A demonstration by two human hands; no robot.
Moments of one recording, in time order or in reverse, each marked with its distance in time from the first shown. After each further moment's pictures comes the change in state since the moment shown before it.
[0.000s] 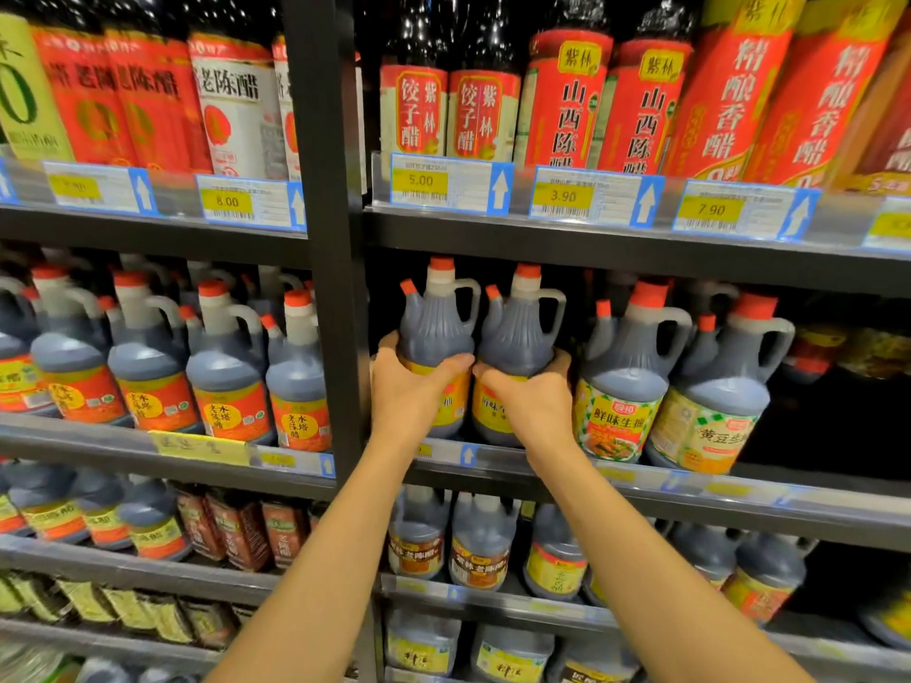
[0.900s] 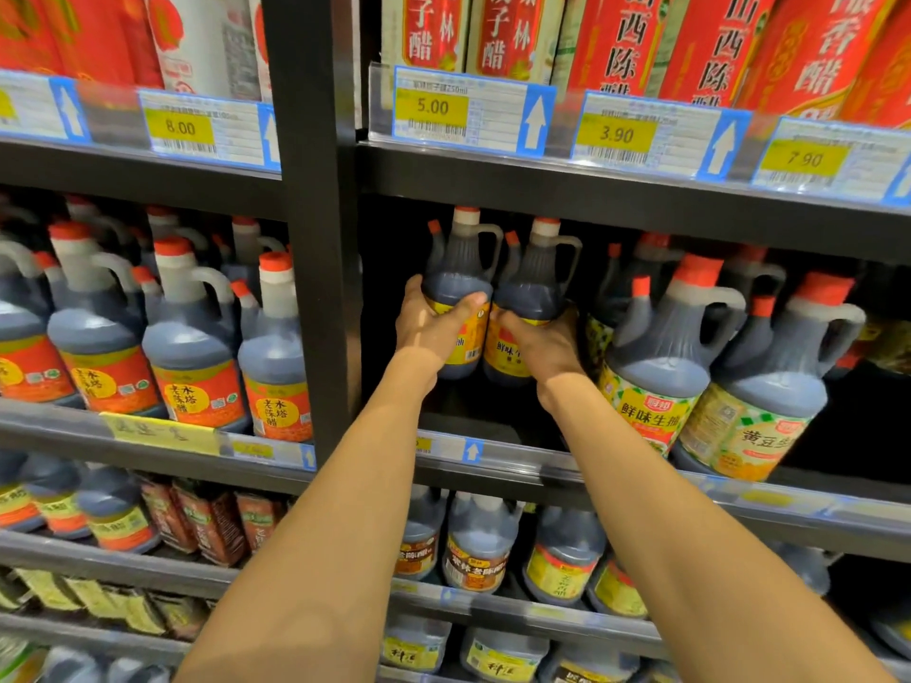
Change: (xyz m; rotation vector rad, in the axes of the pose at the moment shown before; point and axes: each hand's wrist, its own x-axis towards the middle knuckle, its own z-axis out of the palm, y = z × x) left_hand 0.073 -0.010 0.053 -0.137 -0.166 -0.042; right_hand 0.084 0.017 0.028 0.025 -0.015 0.046
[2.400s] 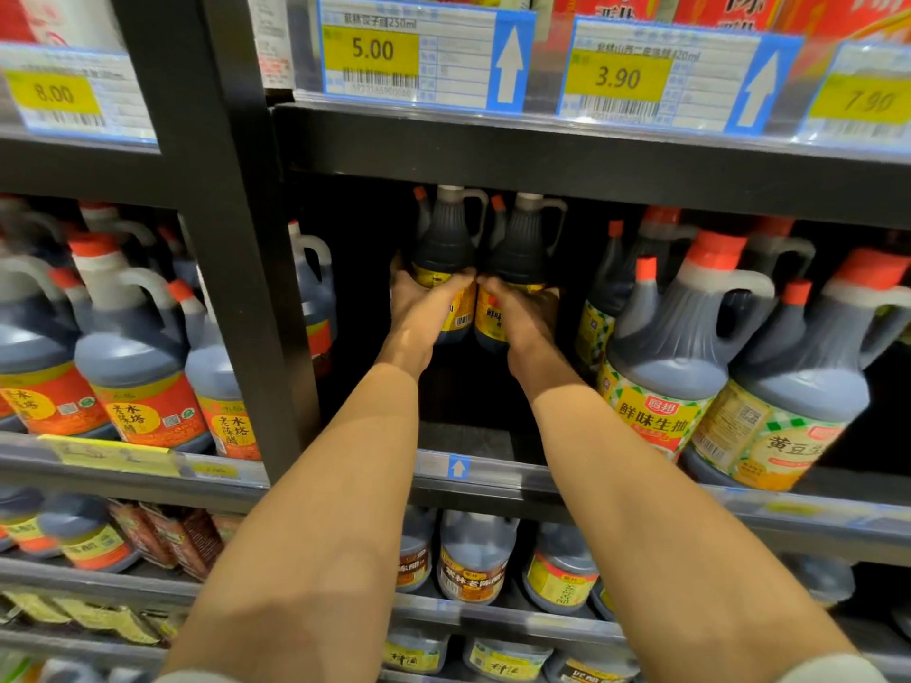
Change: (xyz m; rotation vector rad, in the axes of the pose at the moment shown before) left_hand 0.043 -0.016 0.029 -0.127 0.030 -0.079; right_hand 0.039 0.002 0.033 0.280 0.080 0.165
